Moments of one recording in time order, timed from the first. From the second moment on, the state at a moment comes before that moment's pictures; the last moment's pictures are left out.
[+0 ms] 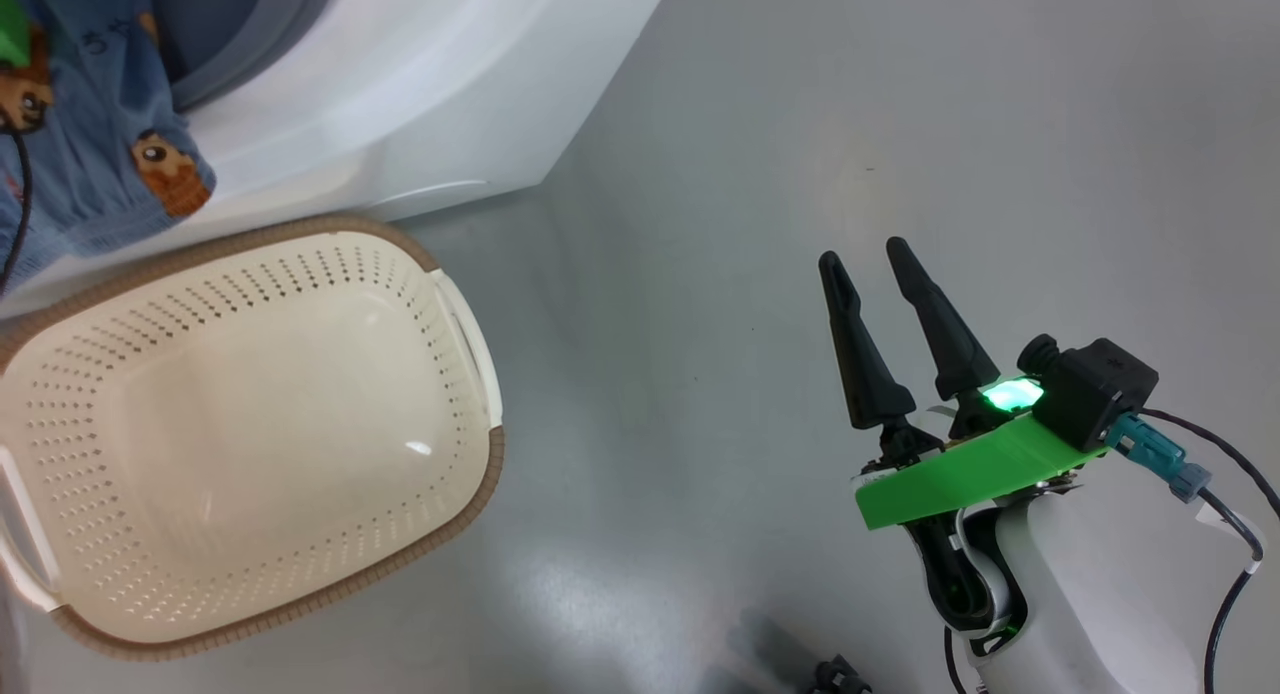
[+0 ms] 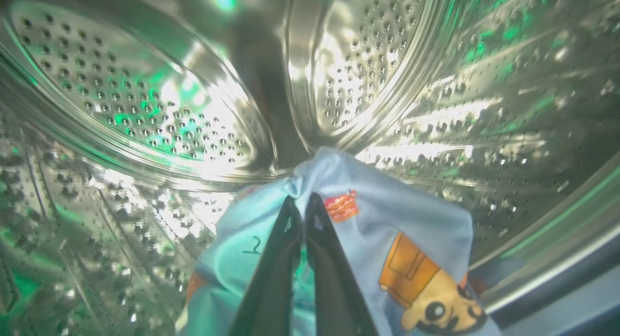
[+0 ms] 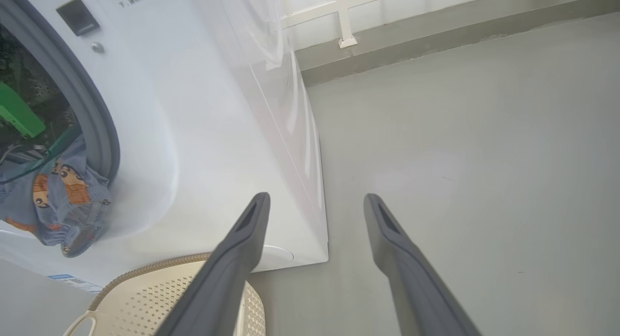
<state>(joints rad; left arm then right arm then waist) -1.39 0.33 -0.09 1.16 -0.08 -0.04 -0.22 -0.36 -0.04 0.28 0.20 0.51 0.13 -0.25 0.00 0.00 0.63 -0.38</state>
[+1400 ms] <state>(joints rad) -0.74 0.18 0.05 0.61 -0.14 -0.04 -0.26 -0.28 -0.13 0.22 0.22 0.48 0.13 -0.25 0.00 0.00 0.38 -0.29</state>
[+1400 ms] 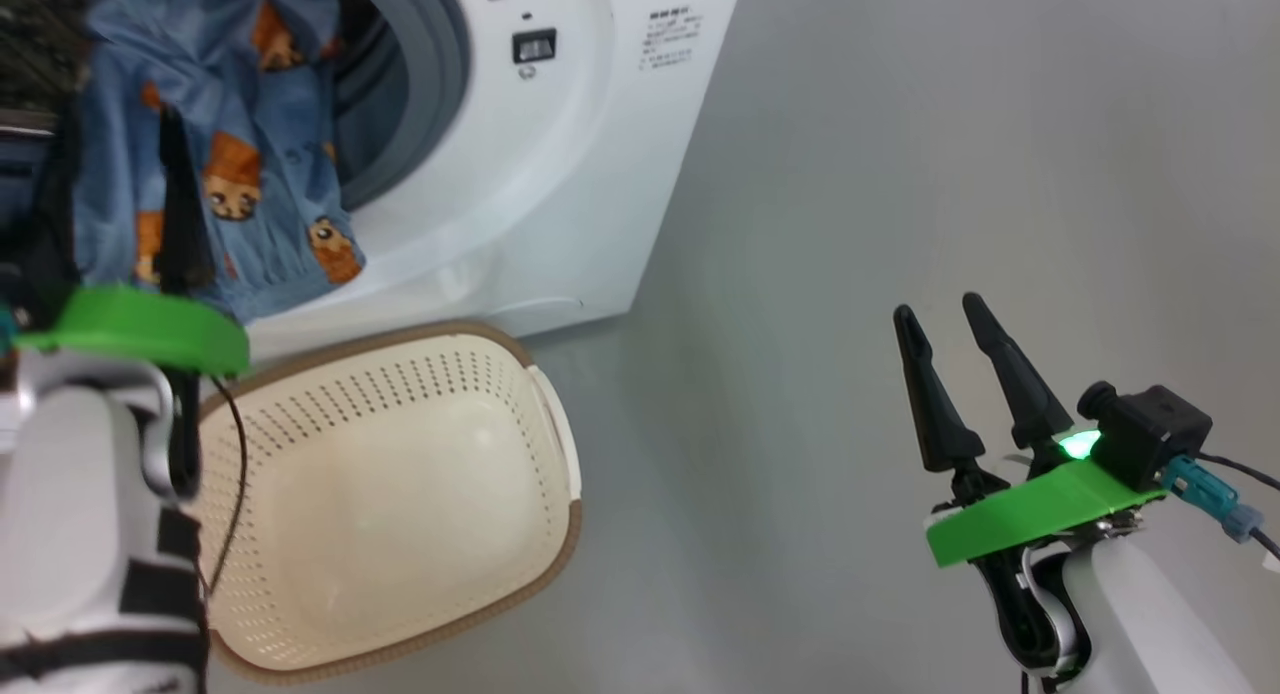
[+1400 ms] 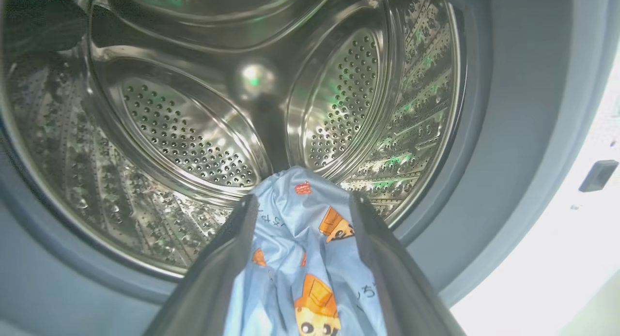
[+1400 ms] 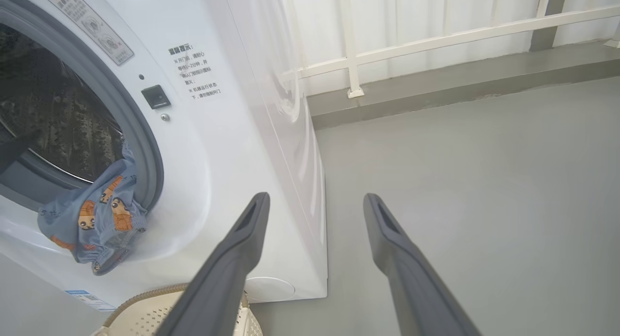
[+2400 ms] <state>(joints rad) -0.18 0.08 0.14 0.35 -0.08 -0.10 -0.26 -0.06 -0.22 0.18 0.23 0.48 0.13 -0.25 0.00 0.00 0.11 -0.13</state>
